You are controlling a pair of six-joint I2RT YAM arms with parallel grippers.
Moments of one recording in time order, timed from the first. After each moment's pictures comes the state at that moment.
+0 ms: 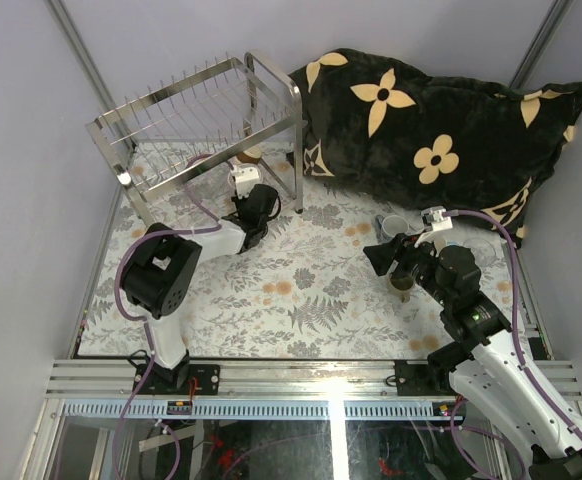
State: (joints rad) left arm -0.49 1.87 1.06 0.17 -0.61 -0.49; right arm 0.46 0.58 0.53 -0.14 -0.11 0.46
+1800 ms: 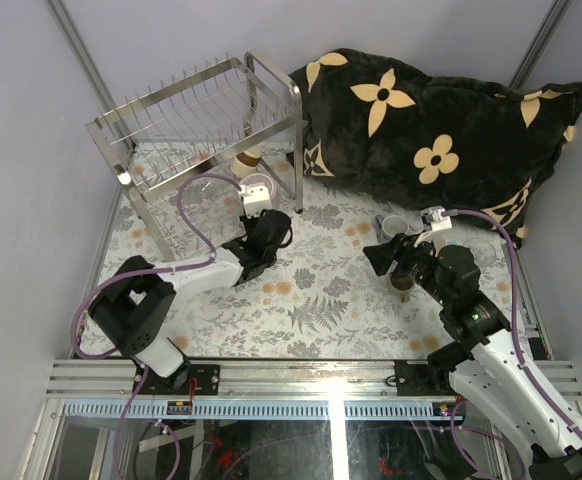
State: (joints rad) left arm -0.72 1.59 0.86 0.15 -0.77 -0.56; right arm 0.46 0.58 0.53 -0.14 -0.11 0.46
